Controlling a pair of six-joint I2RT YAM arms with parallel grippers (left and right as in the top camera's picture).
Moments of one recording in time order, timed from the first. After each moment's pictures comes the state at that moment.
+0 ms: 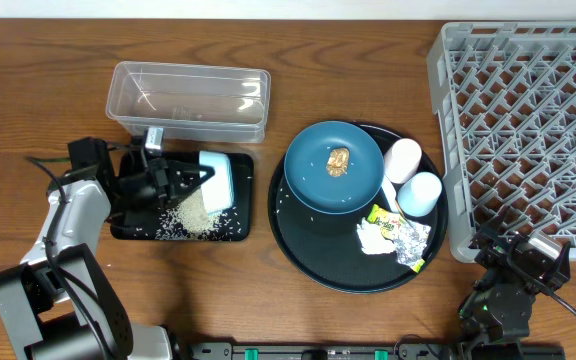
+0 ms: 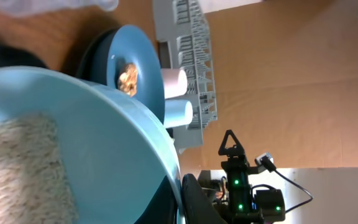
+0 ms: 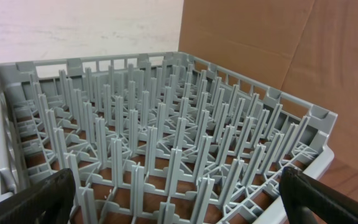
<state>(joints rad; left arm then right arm) 0.35 1.61 0.89 -0.72 1.40 0.07 0.10 0.02 0.01 -0.04 0.76 -0.06</state>
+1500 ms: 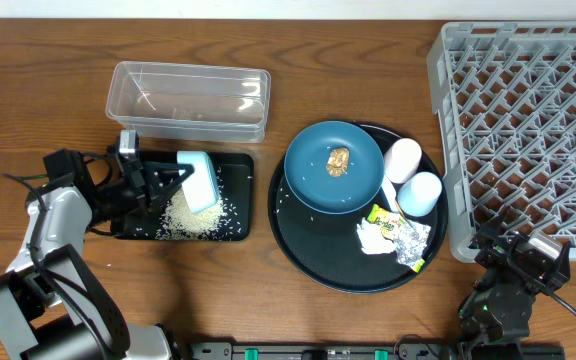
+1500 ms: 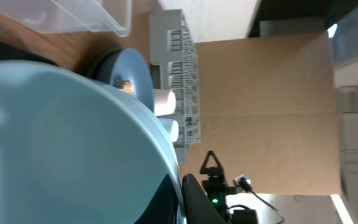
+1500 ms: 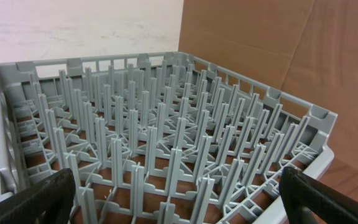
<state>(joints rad) 0.46 1.61 0.88 -0.78 1.44 0.04 0.10 0.02 0.01 -0.04 0.76 -0.06</state>
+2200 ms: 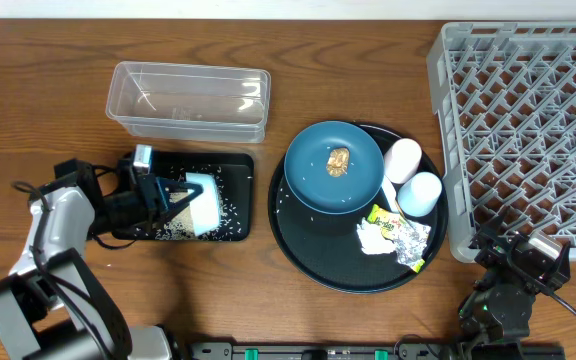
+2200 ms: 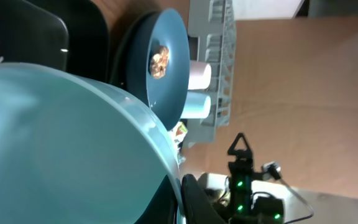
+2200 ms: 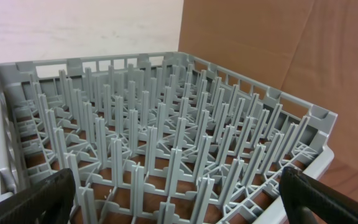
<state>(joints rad) 0.44 1.59 0.88 -1.00 1.27 0.21 0.10 0.02 0.01 -0.05 0.76 -0.06</state>
